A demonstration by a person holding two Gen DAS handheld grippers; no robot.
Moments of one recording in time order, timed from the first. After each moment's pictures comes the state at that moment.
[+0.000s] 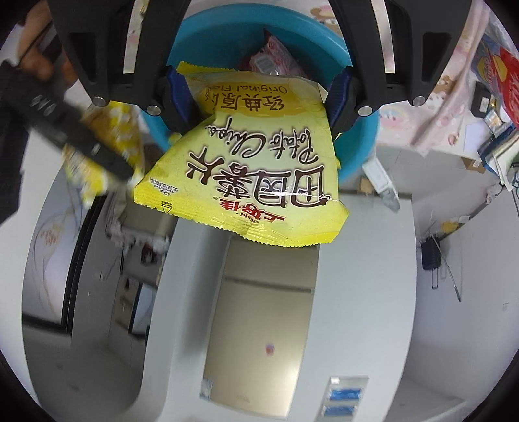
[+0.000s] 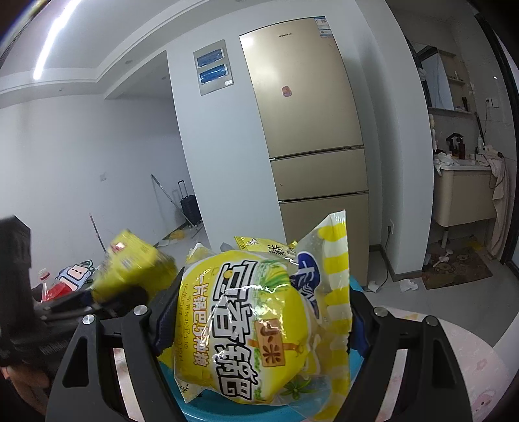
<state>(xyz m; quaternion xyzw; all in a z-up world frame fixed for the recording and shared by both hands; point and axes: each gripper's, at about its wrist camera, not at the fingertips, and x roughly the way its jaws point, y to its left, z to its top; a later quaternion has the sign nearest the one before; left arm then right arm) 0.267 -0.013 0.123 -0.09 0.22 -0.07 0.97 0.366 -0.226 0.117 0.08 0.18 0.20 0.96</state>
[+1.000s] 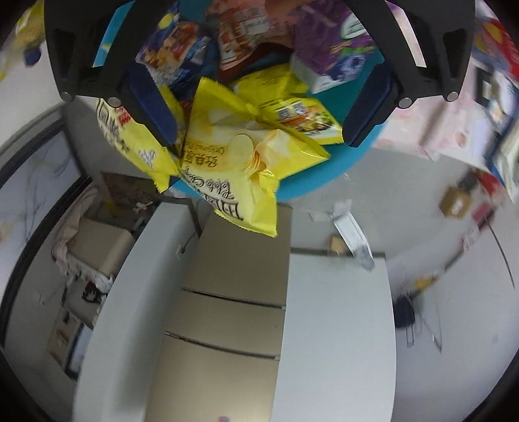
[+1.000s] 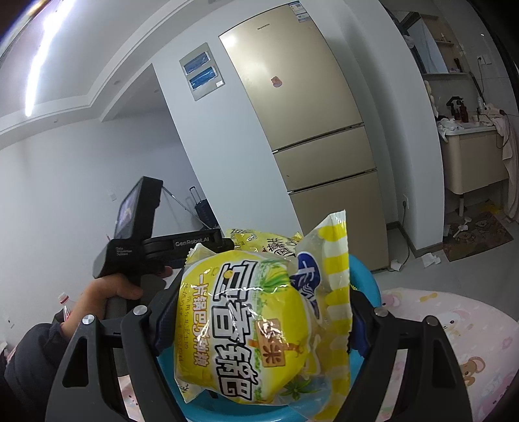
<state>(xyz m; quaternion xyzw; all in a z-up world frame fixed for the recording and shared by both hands) 0.454 -0.026 0.111 -0.08 0.39 0.02 0.92 0.385 -0.248 0.104 0.15 0.21 0.23 0.94</state>
